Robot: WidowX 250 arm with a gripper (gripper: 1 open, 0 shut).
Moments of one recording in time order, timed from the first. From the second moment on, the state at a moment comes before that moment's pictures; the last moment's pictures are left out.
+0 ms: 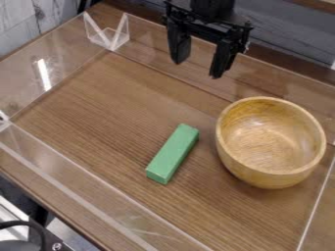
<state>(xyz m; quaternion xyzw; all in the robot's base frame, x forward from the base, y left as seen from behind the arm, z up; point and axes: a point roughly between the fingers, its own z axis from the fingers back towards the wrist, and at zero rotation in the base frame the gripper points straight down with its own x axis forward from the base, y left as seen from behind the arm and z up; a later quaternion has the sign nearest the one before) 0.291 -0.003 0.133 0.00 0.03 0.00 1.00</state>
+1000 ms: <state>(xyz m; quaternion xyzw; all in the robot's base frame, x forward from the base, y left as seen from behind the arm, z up) 0.249 -0.009 0.094 -0.01 0.05 0.01 1.00</state>
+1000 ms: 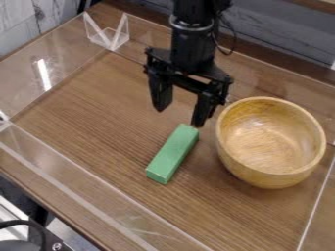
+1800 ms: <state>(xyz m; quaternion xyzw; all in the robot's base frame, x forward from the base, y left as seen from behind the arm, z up) 0.234 -0.012 0.080 -0.01 0.05 0.01 1.00</state>
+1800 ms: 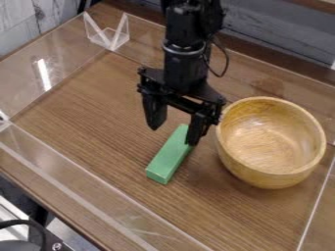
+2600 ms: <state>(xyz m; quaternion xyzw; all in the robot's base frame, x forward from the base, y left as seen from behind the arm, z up) 0.228 -0.011 0.064 -0.02 0.03 0.02 1.00</state>
